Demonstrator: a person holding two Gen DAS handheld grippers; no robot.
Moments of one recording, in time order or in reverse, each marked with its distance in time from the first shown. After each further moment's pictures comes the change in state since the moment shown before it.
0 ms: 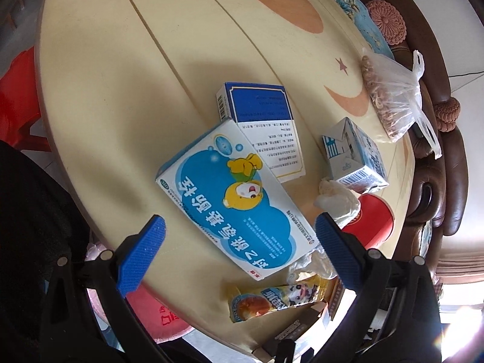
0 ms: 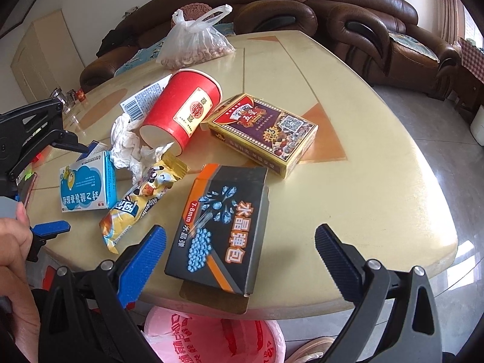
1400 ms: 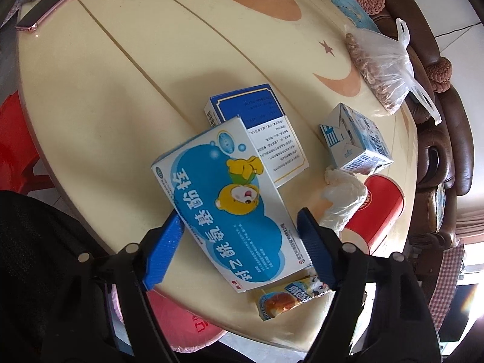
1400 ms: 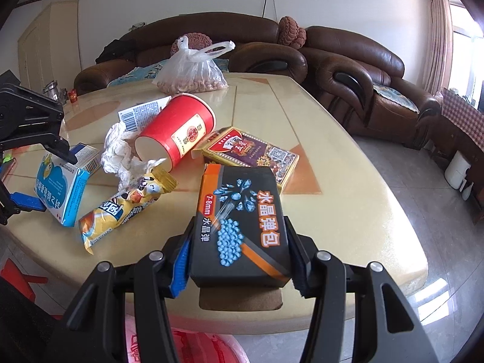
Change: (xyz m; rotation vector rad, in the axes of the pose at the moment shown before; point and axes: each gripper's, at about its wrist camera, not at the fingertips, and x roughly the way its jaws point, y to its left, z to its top) left arm -0.007 -0.001 0.010 0.215 0.024 0.034; right arm -0.022 0.020 -0.021 -0.147 -0.246 -0.161
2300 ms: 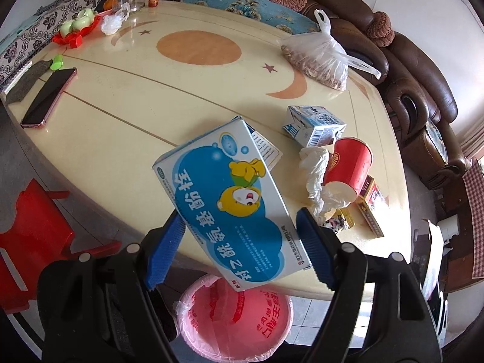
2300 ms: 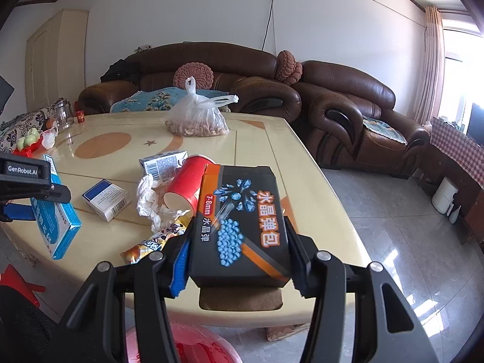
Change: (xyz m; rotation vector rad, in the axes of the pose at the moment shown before) left arm -0.088 0.006 -0.036 0.393 -0.181 0.002; right arm -0.084 0.015 0.033 -0.039 -0.121 -0.048
